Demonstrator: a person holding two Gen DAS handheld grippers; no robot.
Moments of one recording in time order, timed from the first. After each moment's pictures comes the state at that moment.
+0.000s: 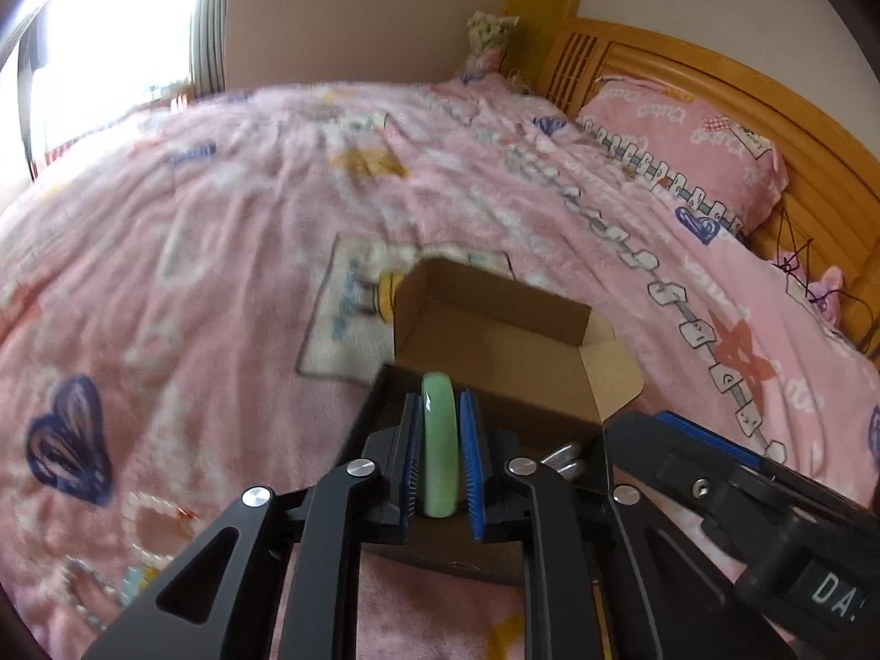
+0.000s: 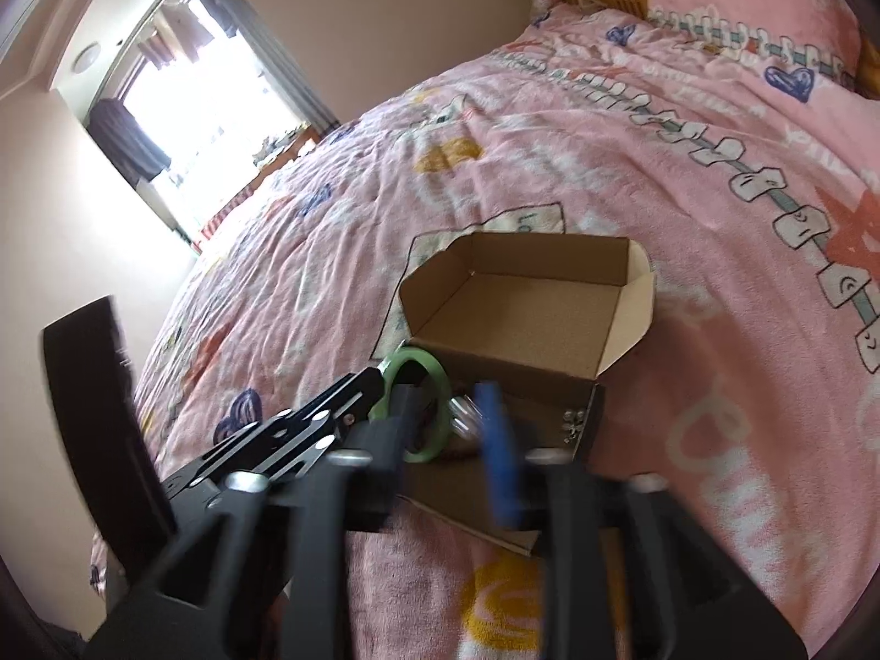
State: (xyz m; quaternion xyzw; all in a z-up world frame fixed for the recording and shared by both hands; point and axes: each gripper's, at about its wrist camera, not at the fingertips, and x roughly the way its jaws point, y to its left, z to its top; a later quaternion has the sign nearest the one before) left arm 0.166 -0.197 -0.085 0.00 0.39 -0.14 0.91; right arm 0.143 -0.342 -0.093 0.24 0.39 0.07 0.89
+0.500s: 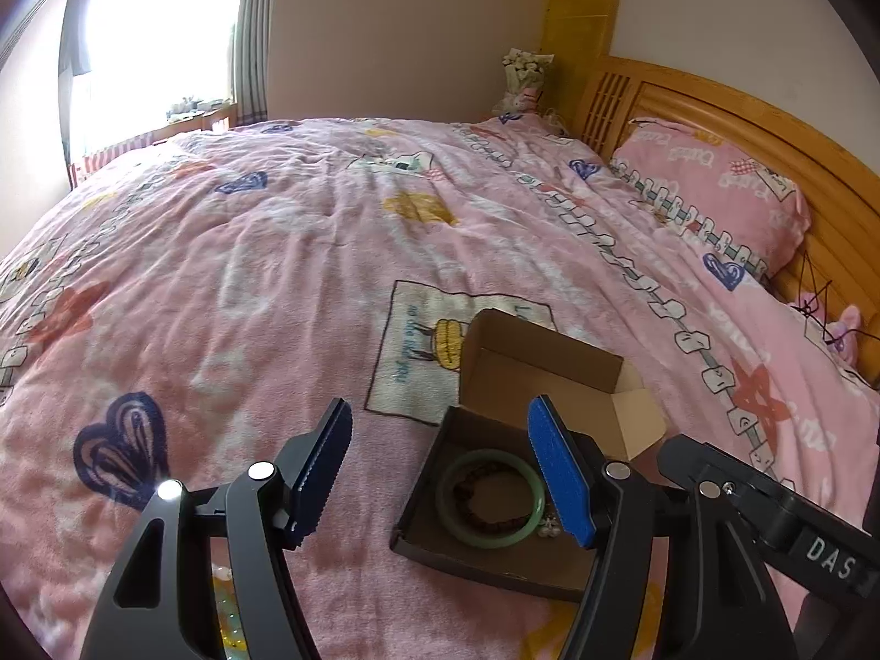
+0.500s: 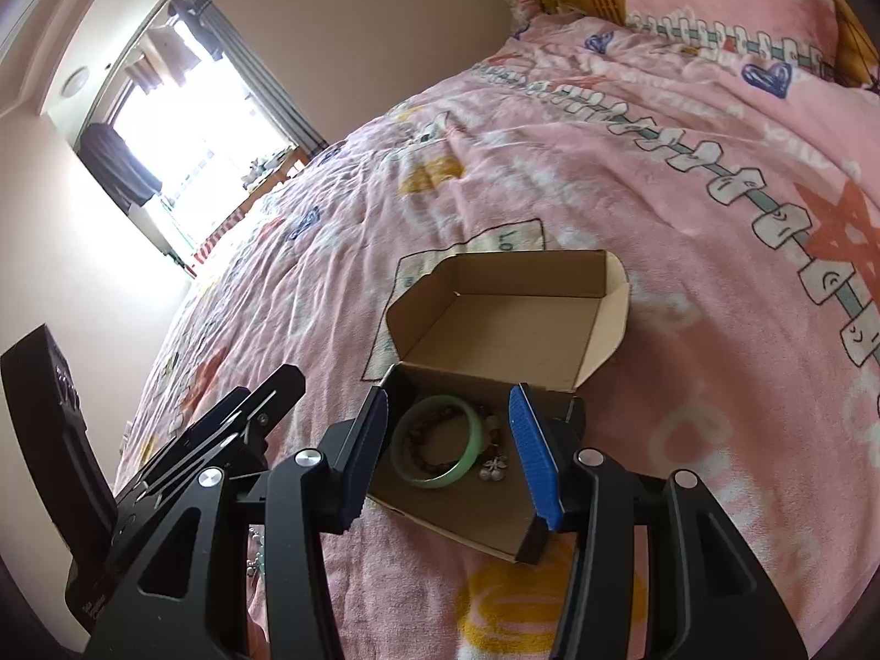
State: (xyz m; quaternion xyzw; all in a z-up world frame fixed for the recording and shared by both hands) left arm 0.164 -0.167 -0.063 -0.02 0.36 -0.10 0.93; right arm 0.142 -0.346 -0.087 0.25 0.38 0.07 0.89
